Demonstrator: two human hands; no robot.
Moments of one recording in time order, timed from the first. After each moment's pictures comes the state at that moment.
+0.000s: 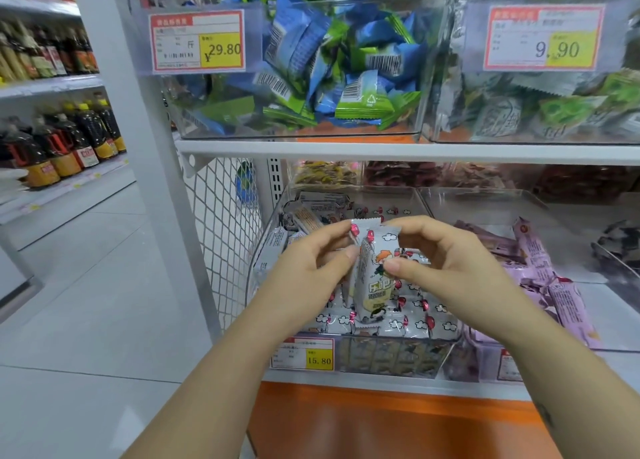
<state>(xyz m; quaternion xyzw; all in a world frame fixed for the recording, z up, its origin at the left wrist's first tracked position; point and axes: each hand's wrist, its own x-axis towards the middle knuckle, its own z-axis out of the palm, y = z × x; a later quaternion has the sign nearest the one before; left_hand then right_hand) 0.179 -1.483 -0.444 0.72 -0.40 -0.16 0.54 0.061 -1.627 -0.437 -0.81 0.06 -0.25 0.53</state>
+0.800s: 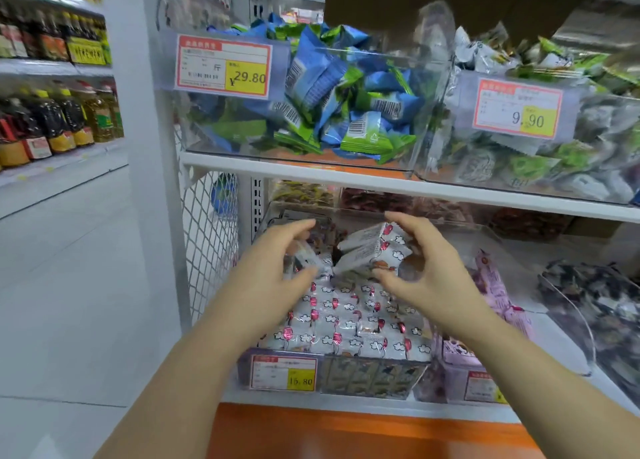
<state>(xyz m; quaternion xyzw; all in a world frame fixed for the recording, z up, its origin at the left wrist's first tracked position) 0.202 -1.463 -0.436 0.77 -0.46 0.01 0.44 0.074 -1.642 -0.432 -0.90 0.09 -0.34 0.25</state>
